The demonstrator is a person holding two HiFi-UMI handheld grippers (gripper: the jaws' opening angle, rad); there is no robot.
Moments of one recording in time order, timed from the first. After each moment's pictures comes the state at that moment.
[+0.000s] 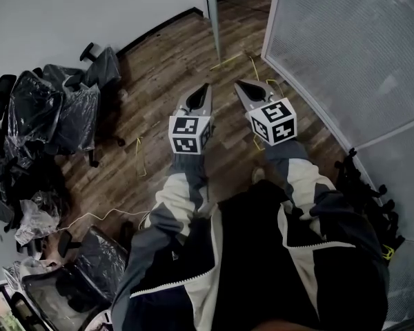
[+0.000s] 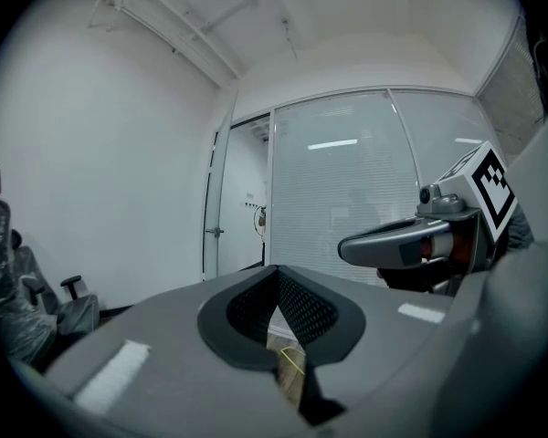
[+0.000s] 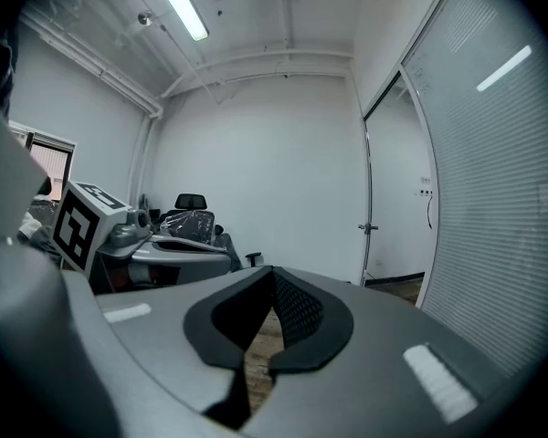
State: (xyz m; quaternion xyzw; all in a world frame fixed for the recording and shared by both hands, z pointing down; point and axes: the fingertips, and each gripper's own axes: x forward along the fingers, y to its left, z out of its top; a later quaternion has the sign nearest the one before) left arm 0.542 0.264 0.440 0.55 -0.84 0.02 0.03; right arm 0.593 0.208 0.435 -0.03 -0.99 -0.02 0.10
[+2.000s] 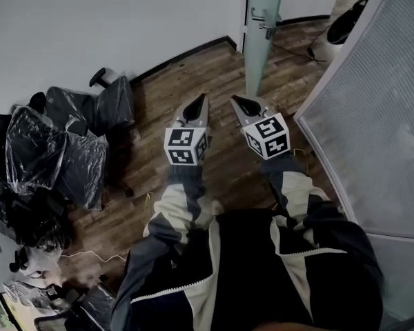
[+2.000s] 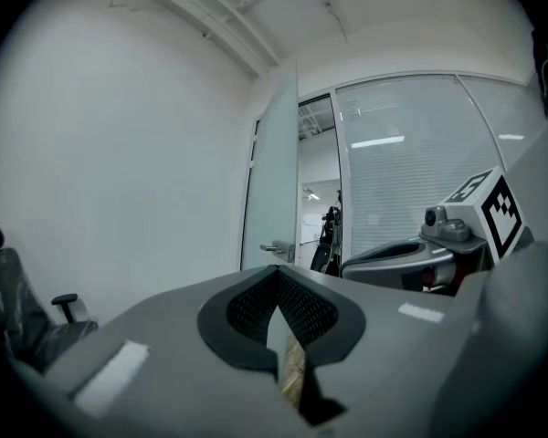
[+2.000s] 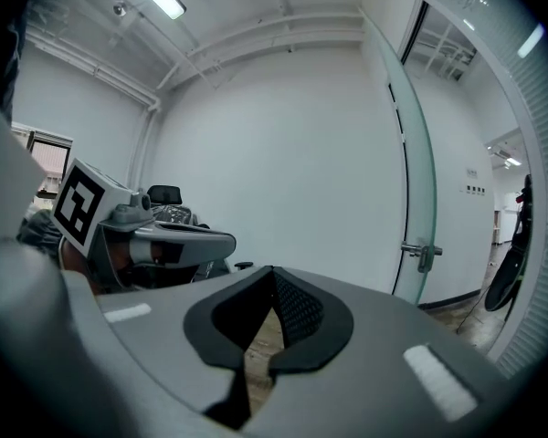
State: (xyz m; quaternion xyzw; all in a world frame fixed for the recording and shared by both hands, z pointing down) left arm 0.103 0.123 0.422 0.48 -0.87 -0.01 0.04; right arm 0.145 0.062 0.435 -0.11 -0.99 -0.05 0.11
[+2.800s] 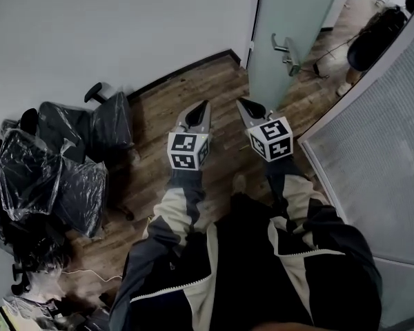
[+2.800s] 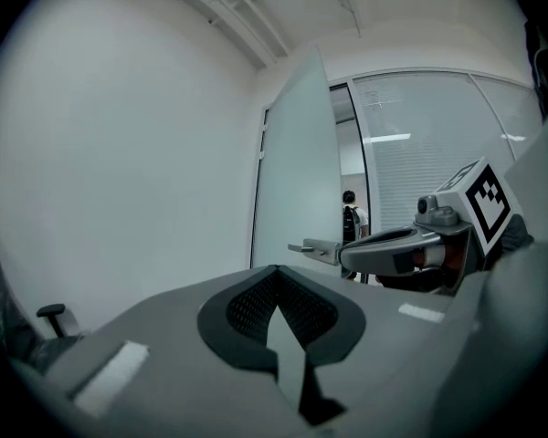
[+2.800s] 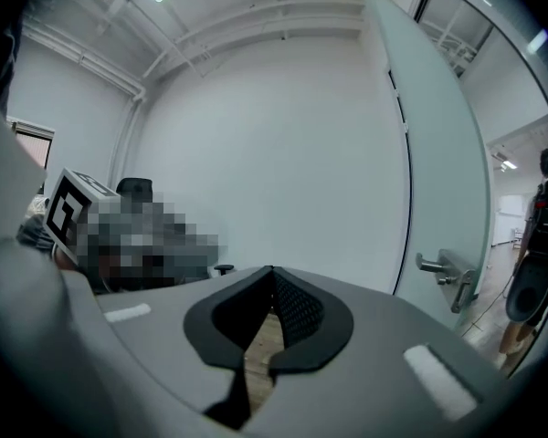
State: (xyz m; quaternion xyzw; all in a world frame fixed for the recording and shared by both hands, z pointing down) left arm -0.050 0.082 0.436 0.49 -0.87 -0.01 0.04; right arm -0.009 0.006 0.436 -0.08 -0.99 -0.05 0.12
